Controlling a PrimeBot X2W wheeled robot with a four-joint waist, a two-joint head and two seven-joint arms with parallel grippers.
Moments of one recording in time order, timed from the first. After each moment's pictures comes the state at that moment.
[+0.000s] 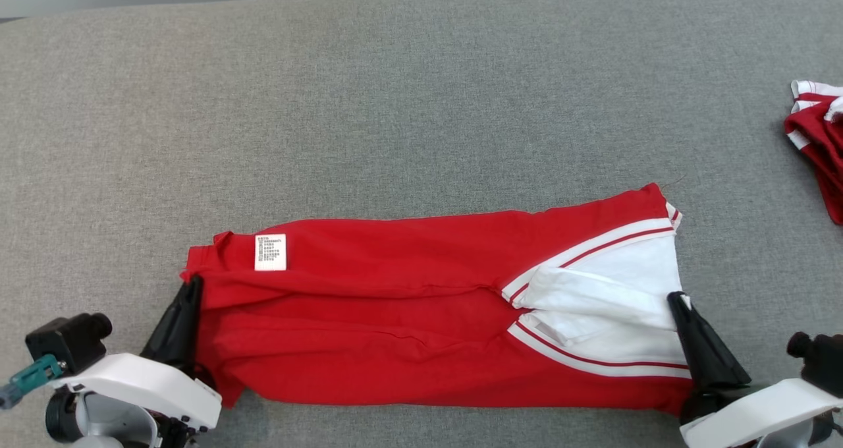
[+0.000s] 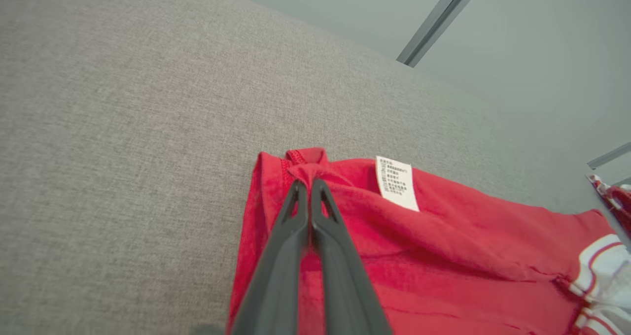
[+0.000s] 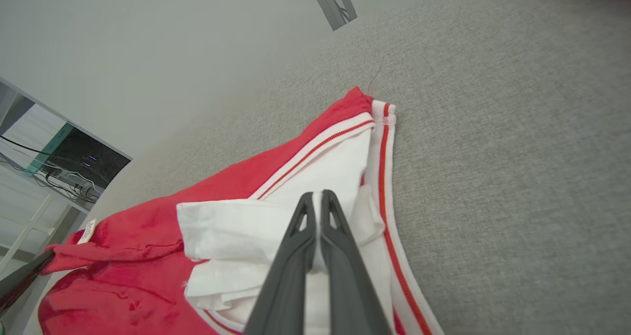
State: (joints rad) left arm -0.04 0.37 -0.23 0.02 -0.84 0.12 -0.01; right arm 0.05 -0.17 0.11 -0.02 0.71 0.13 -0.01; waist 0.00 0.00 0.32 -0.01
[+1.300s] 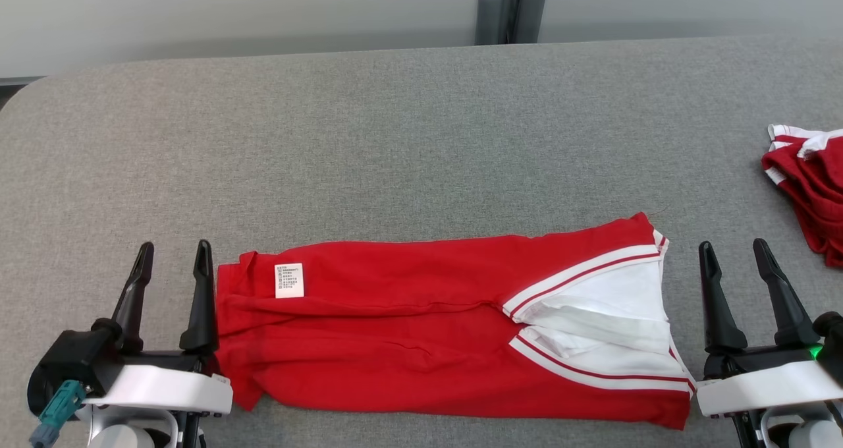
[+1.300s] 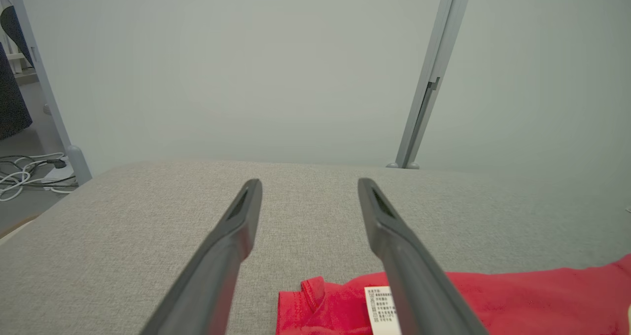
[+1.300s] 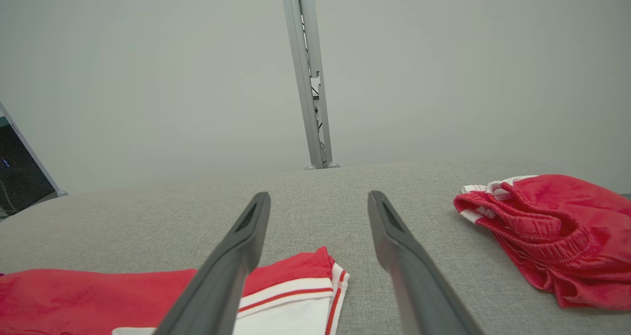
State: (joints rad) left arm -0.08 0.21 -0.10 0.08 -0.40 0.05 -0.26; right arm -0.05 -0.10 -0.02 0.07 0.26 0.13 -0.24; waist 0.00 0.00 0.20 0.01
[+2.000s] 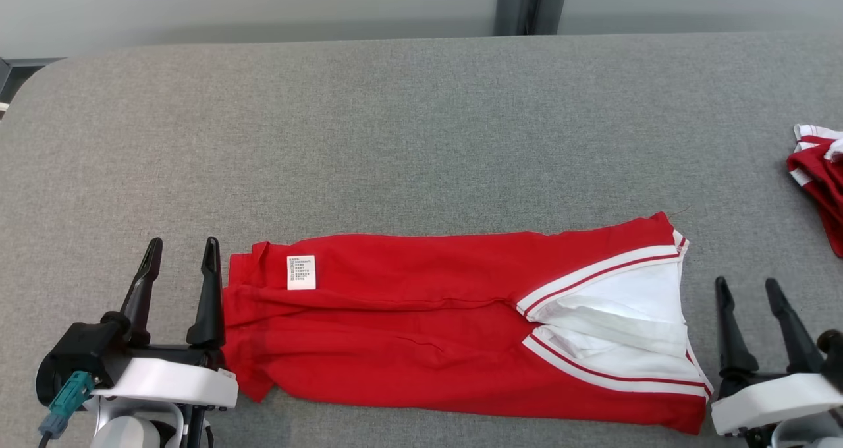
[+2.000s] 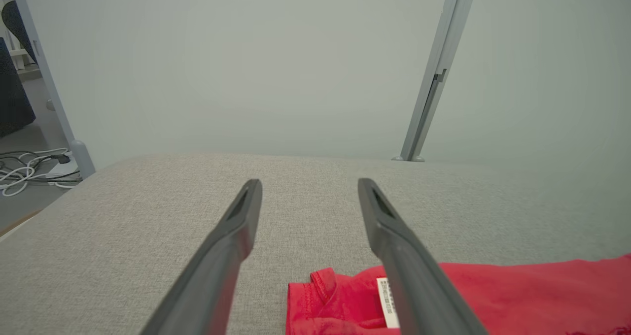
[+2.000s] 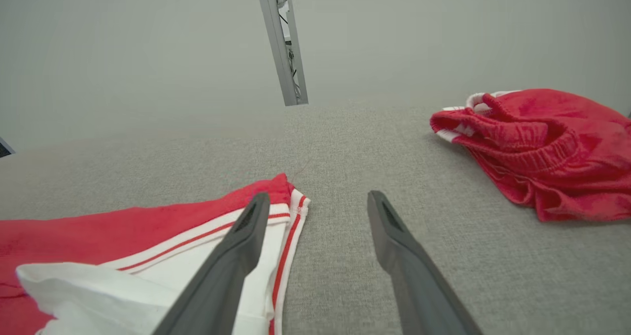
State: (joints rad) left arm -0.09 0.18 -0.07 0.14 -0.34 -0.02 -0.26; right arm -0.05 -0.12 -0.06 0.22 0.29 0.13 -0.23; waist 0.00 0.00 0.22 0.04
